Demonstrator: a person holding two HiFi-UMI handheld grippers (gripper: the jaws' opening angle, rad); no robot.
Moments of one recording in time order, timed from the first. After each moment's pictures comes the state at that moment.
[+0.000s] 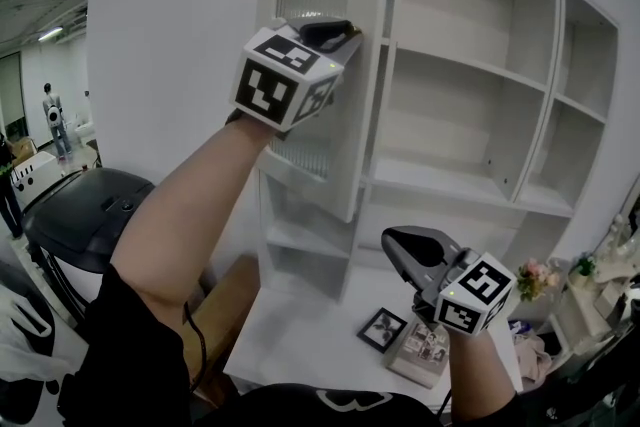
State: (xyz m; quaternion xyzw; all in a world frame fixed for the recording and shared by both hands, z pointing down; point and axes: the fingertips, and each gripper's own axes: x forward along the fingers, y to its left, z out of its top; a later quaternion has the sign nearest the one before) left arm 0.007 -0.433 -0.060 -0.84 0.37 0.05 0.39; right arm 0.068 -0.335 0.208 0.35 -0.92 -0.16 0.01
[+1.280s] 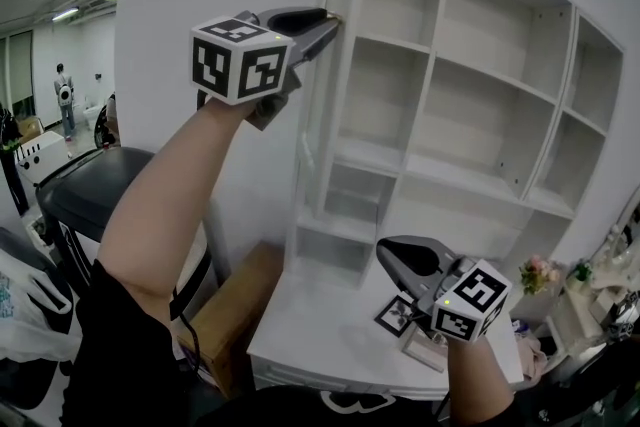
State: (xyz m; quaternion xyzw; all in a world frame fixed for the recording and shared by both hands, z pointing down) left arm -0.150 -0.366 -0.061 -0.88 0.33 0.12 0.32; right arm -0.041 -0.262 0.233 0.32 -0.93 -0.16 0.05
